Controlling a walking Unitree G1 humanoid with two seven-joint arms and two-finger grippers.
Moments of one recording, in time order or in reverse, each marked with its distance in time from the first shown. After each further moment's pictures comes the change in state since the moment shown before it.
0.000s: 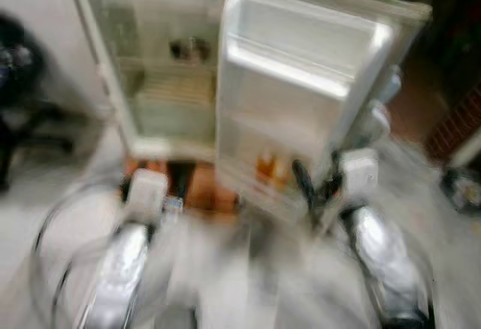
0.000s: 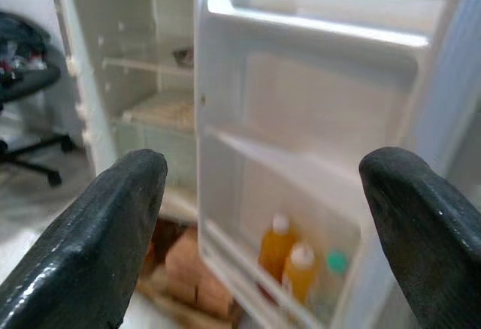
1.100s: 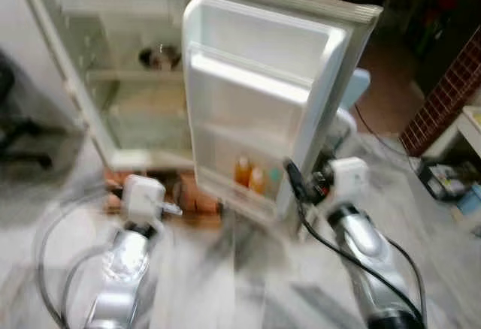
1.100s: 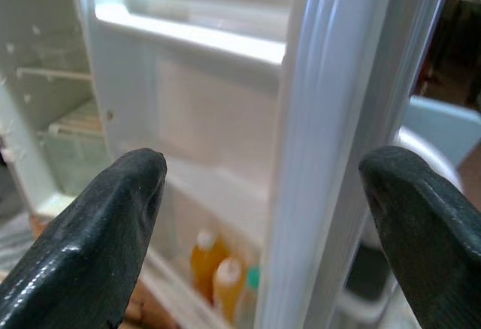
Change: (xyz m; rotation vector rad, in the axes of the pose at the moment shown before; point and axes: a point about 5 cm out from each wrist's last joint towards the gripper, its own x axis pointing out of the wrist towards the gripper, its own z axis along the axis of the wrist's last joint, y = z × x) left arm 0.010 -0.003 0.008 -0.055 -0.036 -0.003; right arm 0.018 0.003 0.002 0.014 -0.034 -0.034
